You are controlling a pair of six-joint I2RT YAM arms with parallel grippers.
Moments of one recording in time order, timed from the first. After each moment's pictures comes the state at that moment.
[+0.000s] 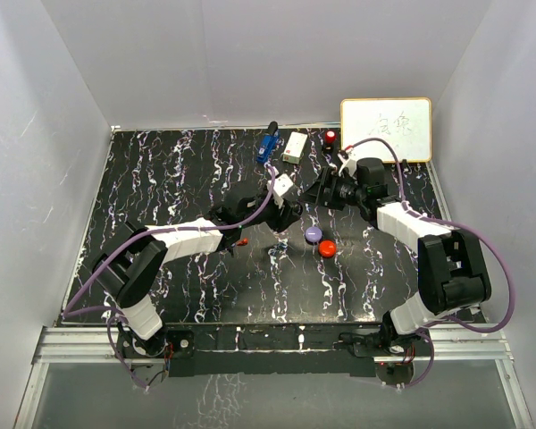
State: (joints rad) left arm -0.74 1.70 0.92 0.48 0.31 0.06; right arm 0.19 1.53 0.87 0.13 -0.62 0.51
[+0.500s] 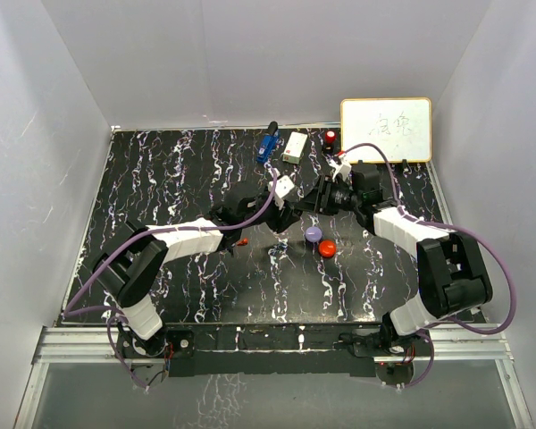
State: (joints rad) left arm -0.74 1.70 0.92 0.47 0.33 0.10; right arm 0.24 1.52 0.82 0.18 -0.69 0.56
